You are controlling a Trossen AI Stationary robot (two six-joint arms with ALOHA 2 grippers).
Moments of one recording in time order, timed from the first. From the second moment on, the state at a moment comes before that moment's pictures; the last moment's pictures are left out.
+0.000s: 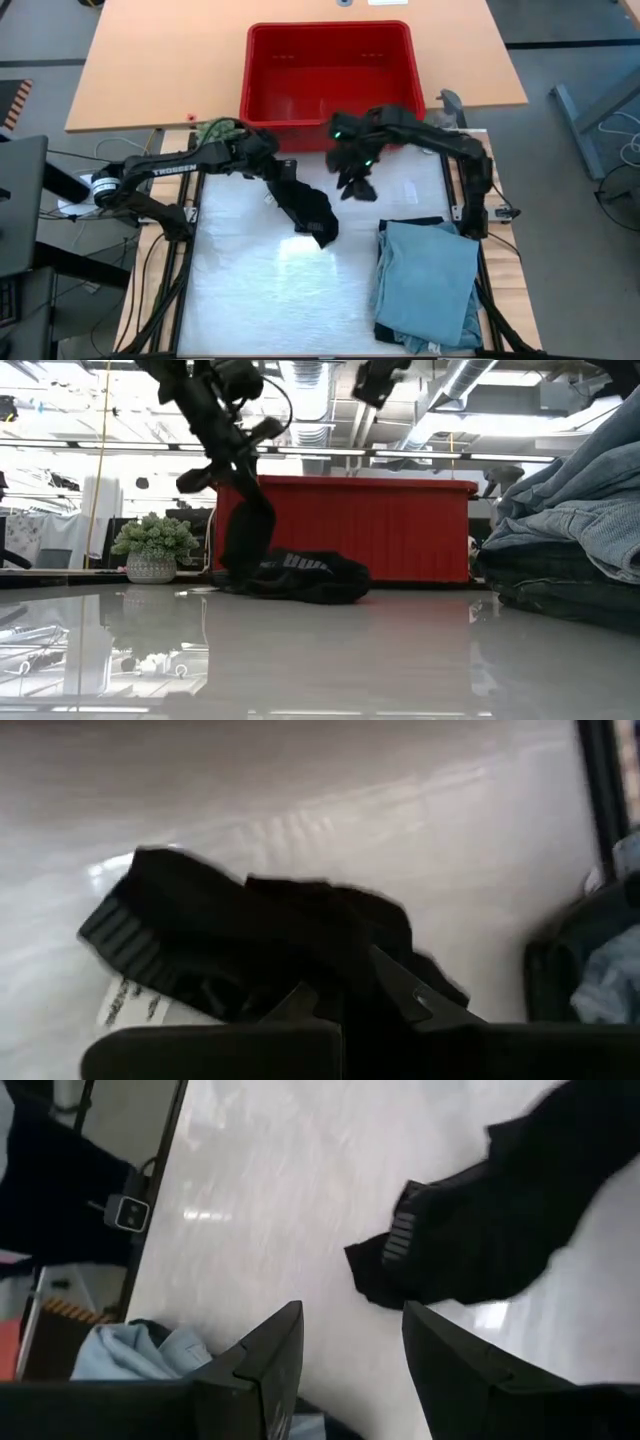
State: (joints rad) left arm 0.43 1.39 1.03 -0.50 0.01 -0.95; right arm -0.24 1.87 2.17 -1.45 -0.46 -0.32
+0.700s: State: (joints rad) left arm 0.66 1.39 1.06 -0.29 0.48 -0.64; right arm -0.12 2.09 2.17 -1.41 -0.40 -0.39
